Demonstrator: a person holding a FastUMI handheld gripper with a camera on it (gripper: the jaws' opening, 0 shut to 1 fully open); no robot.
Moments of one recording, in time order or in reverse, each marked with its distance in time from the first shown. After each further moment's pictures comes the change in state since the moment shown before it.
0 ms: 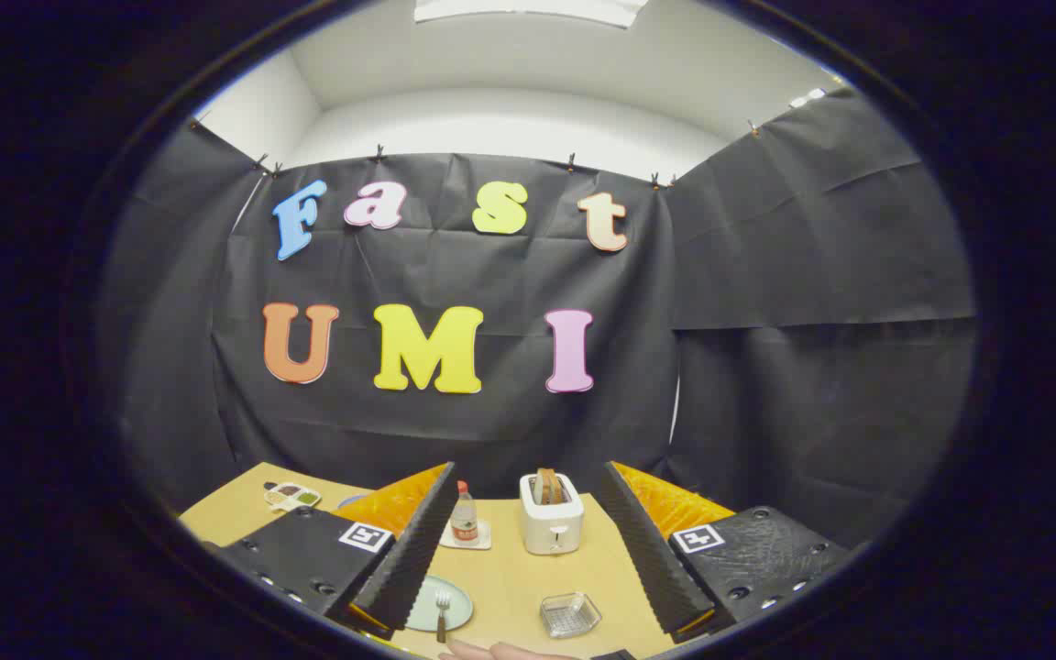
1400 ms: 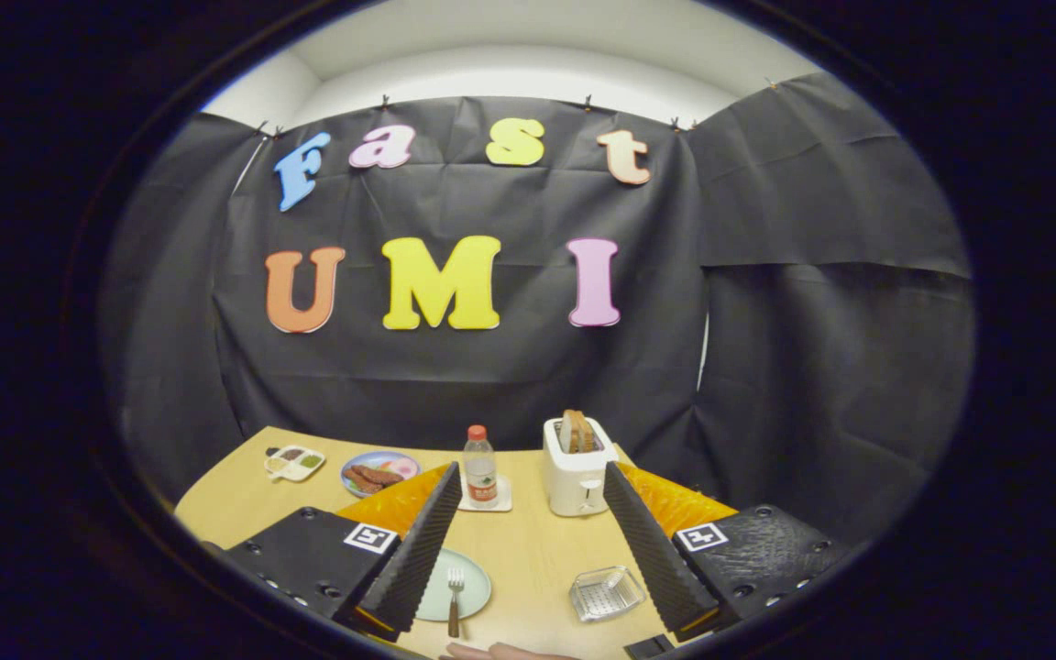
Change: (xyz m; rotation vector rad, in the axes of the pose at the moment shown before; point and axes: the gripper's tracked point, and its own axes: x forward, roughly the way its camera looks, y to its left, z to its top) arm 0.068 0.044 -0.108 -0.014 0.191 0.064
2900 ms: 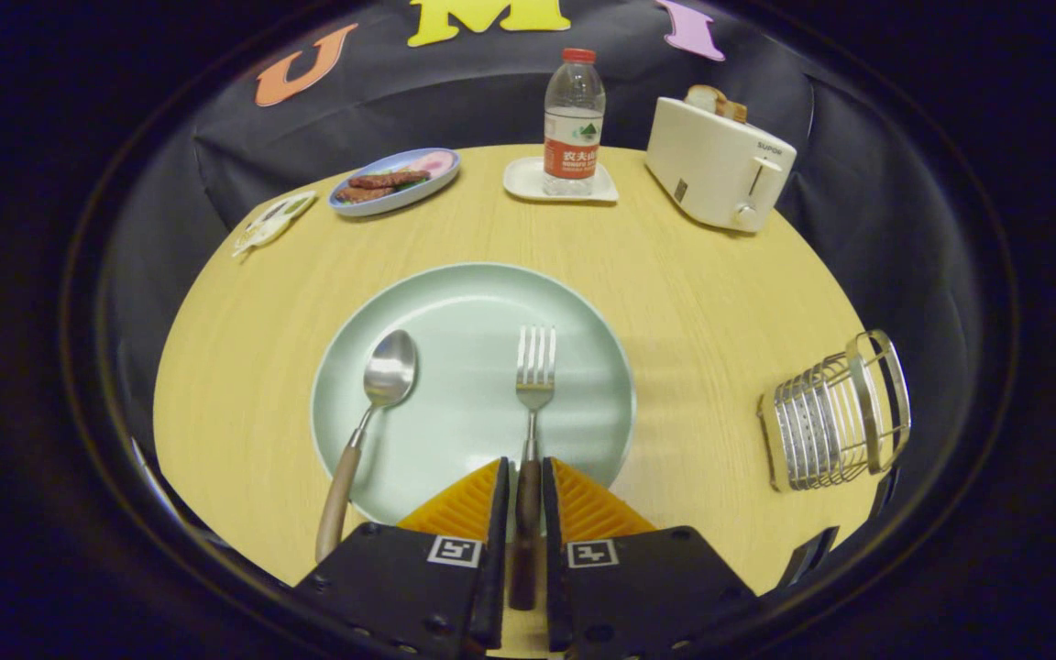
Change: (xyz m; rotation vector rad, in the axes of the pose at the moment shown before) arm 0.082 0.104 -0.320 -0.040 0.849 0.040
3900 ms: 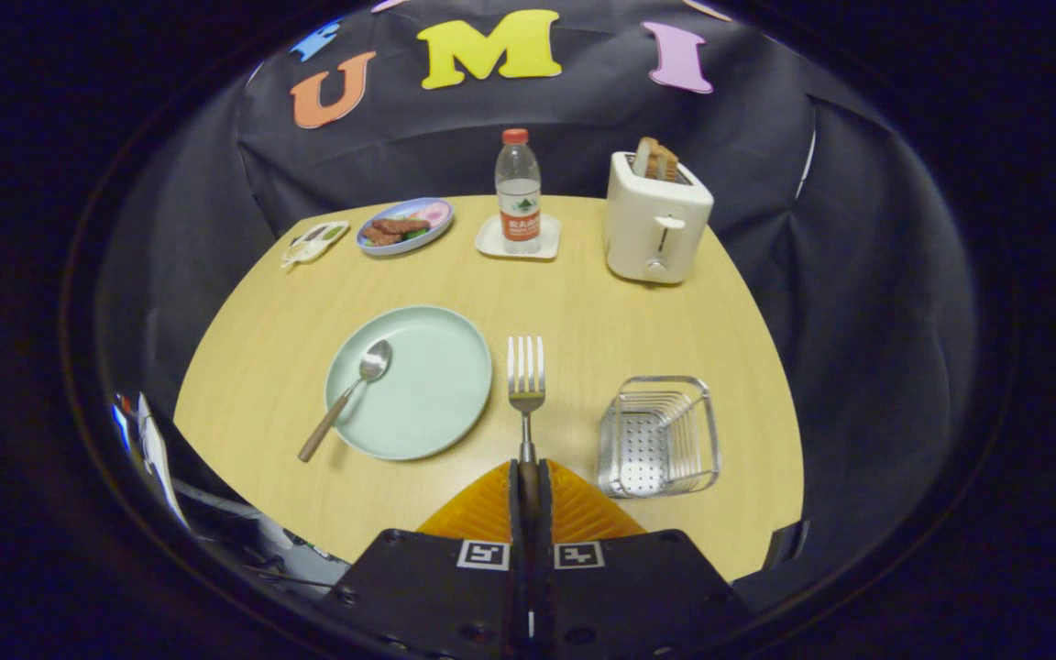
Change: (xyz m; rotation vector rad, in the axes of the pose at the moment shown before) arm -0.107 -0.147 0.012 -0.096 -0.078 0.102
